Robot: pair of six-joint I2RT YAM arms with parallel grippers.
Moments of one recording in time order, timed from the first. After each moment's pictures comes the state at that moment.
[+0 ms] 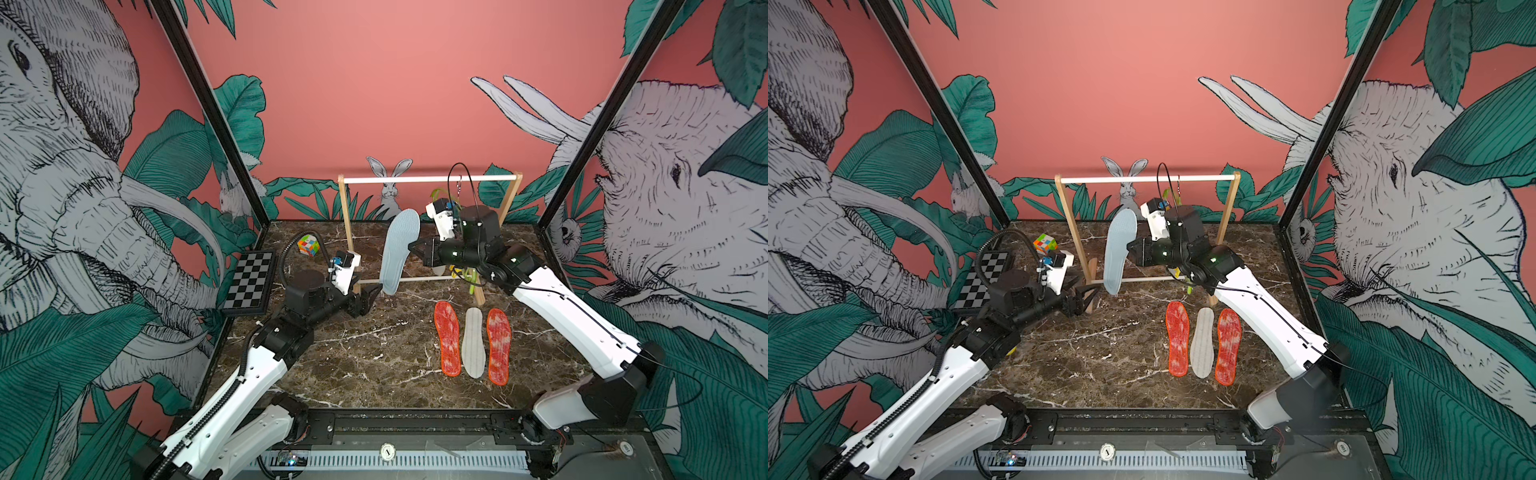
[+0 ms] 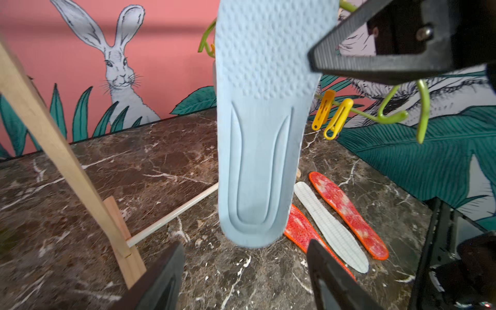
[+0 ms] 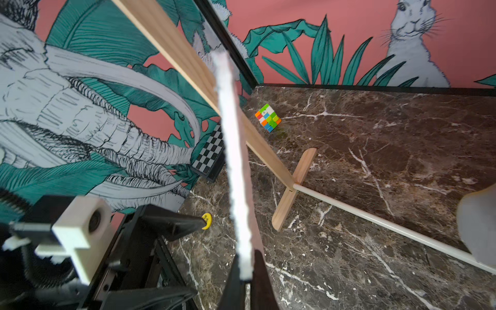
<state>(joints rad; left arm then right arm) -0.50 0.90 0.79 -0.17 0.36 -0.14 0.67 1.48 1.56 -0.52 -0.36 0.45</state>
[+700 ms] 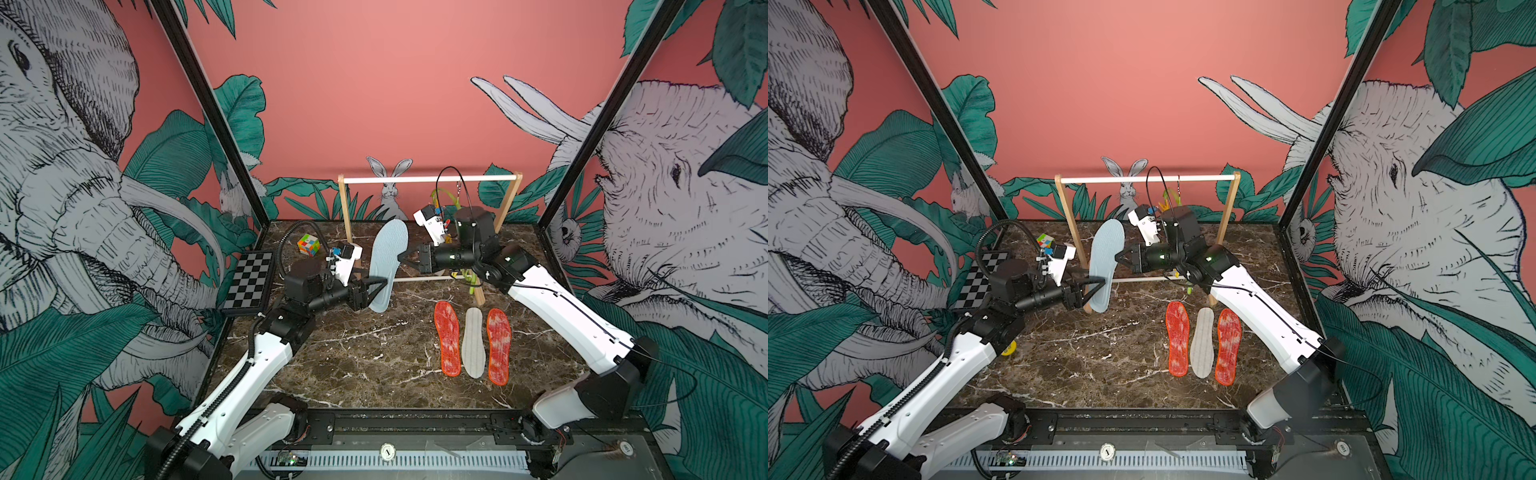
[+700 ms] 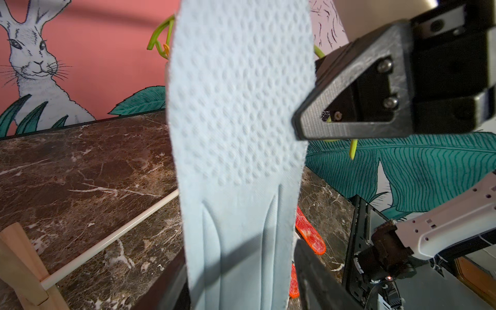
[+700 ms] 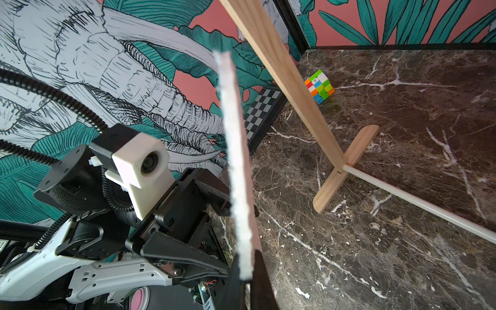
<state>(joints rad) -0.41 0.97 0.80 -0.06 0.65 -0.25 0.67 1.50 1.55 -0.51 -0.58 0.46</state>
